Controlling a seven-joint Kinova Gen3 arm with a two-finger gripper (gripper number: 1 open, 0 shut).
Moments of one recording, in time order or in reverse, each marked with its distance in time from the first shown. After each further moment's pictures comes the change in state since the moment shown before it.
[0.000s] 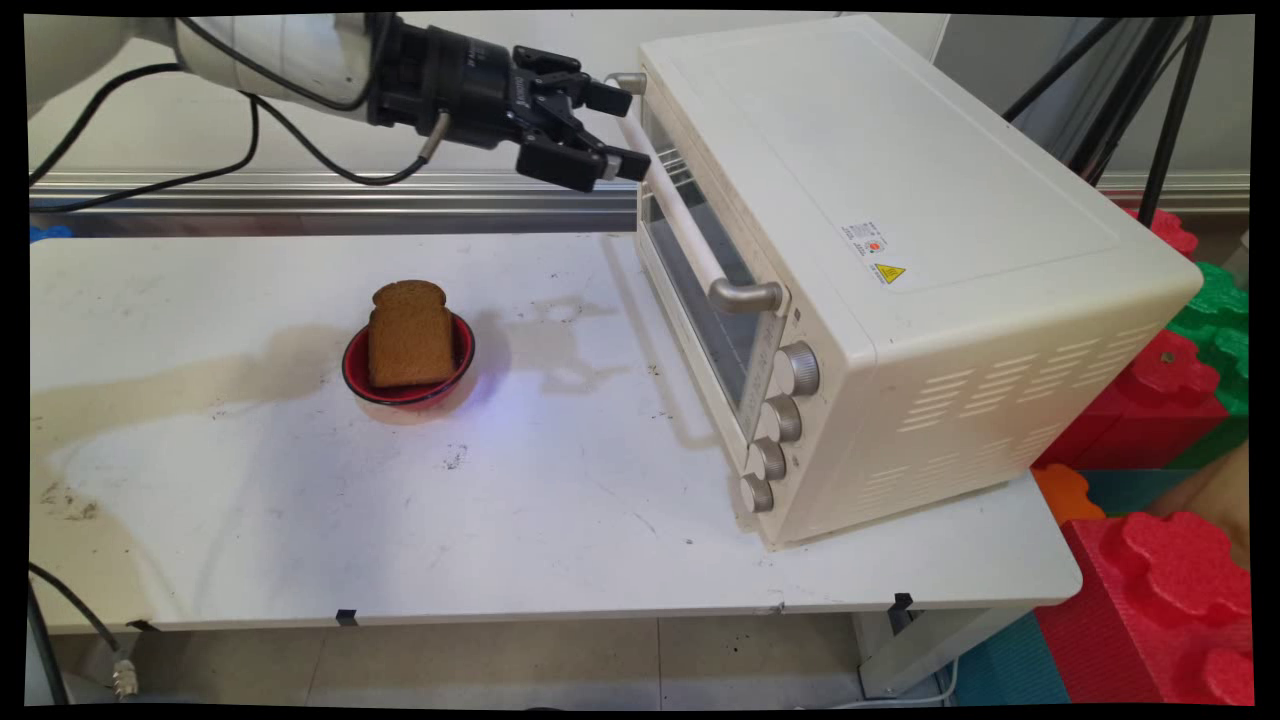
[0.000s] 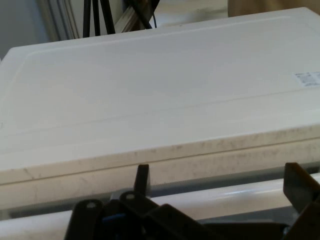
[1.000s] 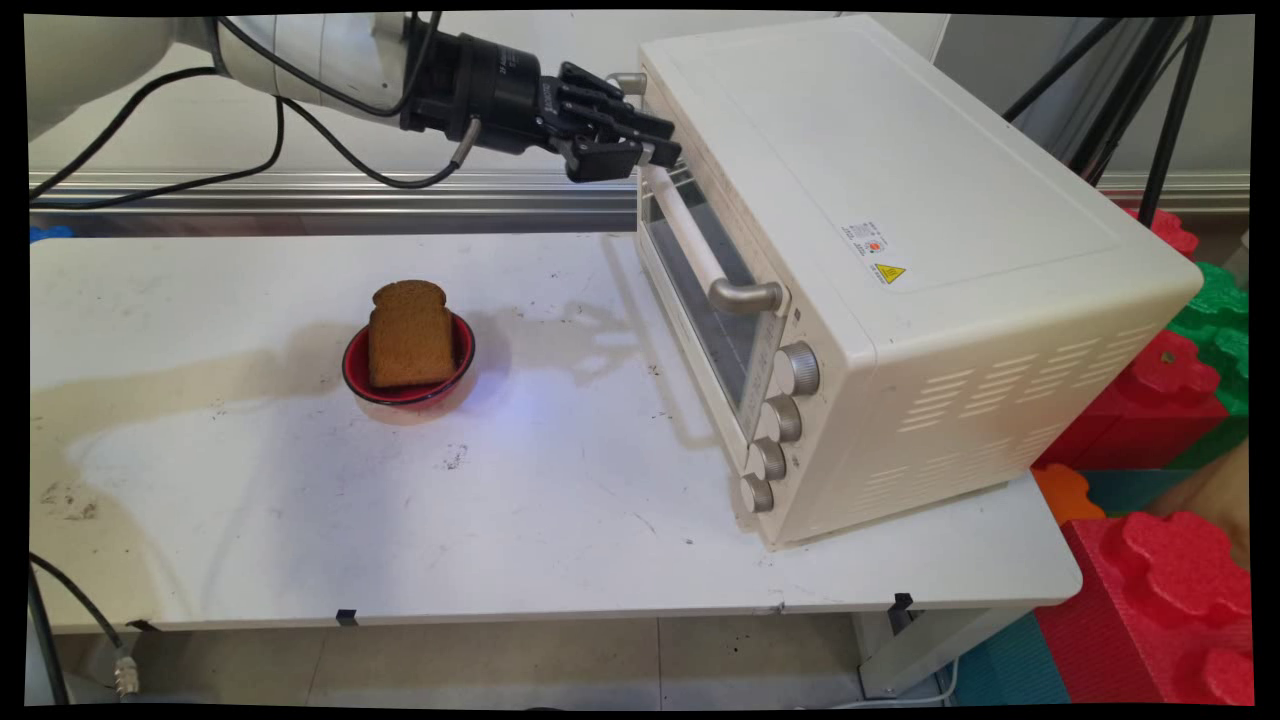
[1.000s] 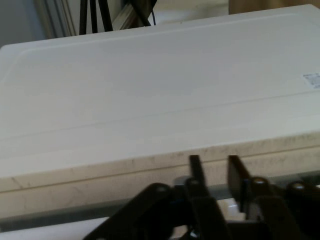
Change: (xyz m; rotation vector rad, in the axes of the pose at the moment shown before) arm 0.001 -0.002 0.020 -0.006 -0.005 -0.005
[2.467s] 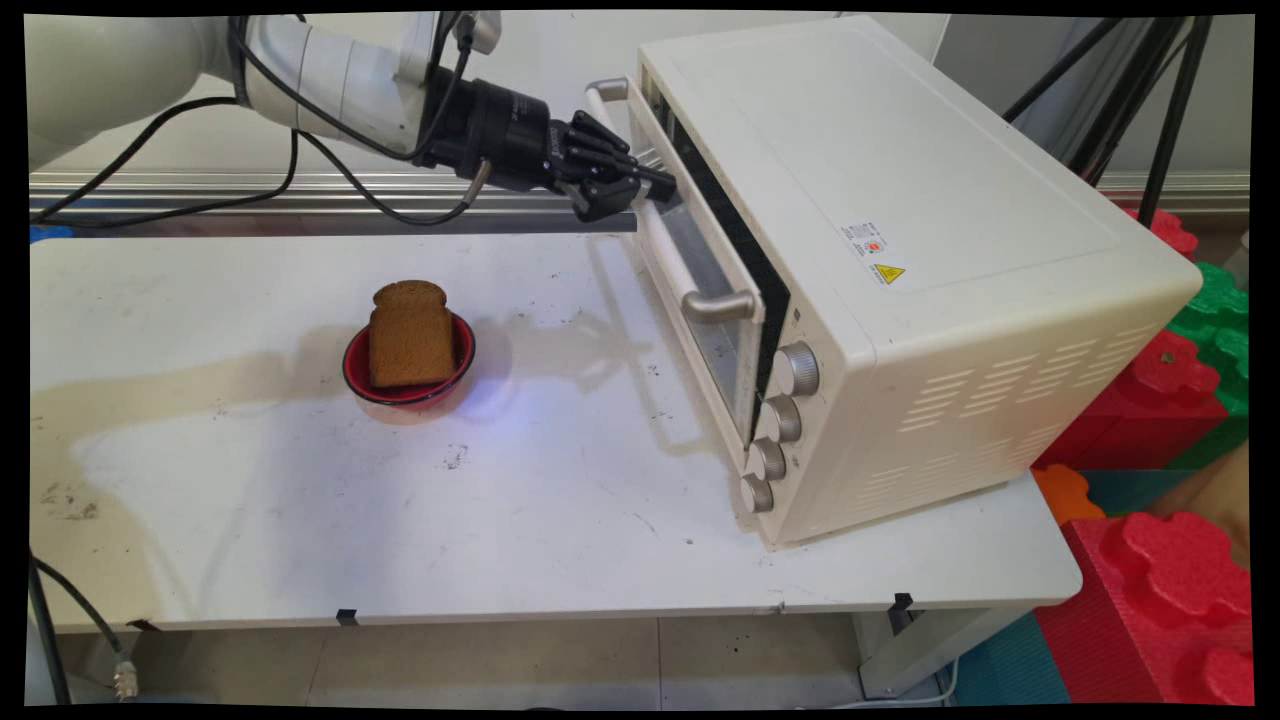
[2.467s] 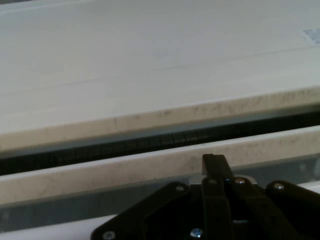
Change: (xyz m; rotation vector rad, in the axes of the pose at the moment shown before) arm -0.024 0.004 0.014 -0.020 -0.064 -0.002
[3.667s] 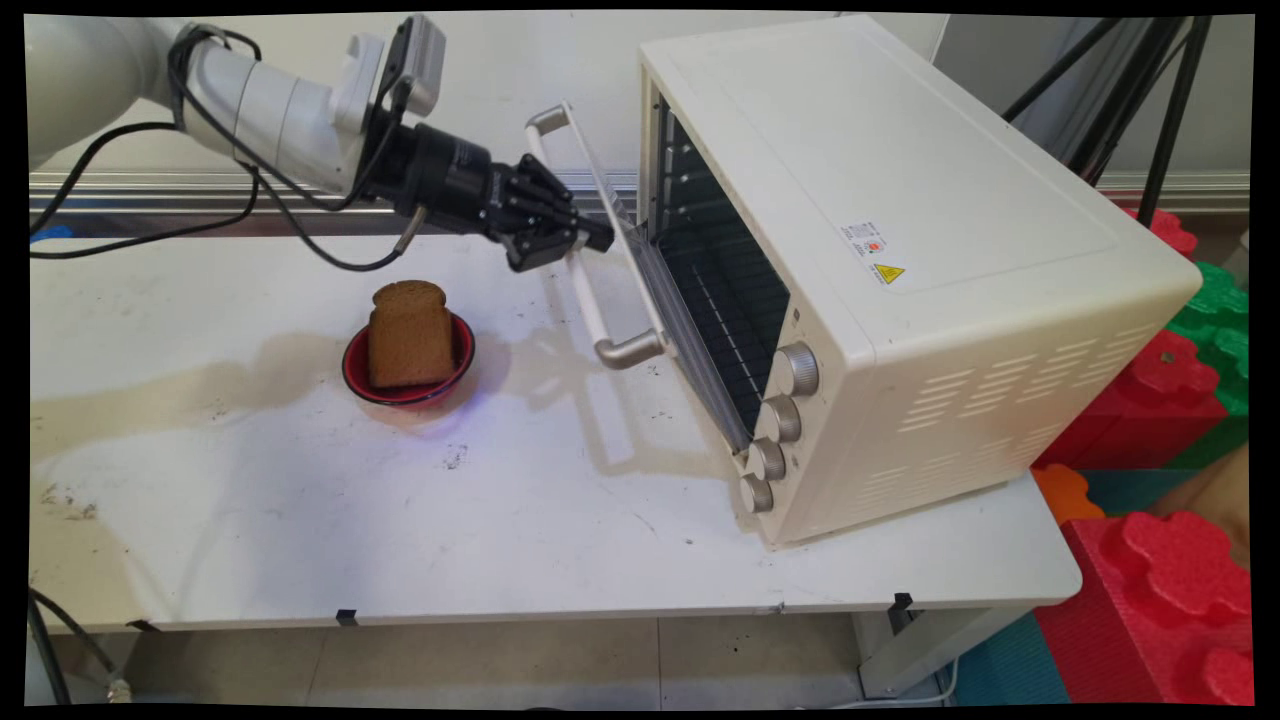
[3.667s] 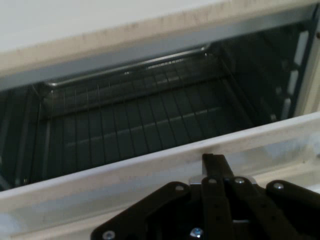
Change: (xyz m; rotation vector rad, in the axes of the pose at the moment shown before) arm -0.036 0.006 -0.036 -0.035 -0.084 0.080
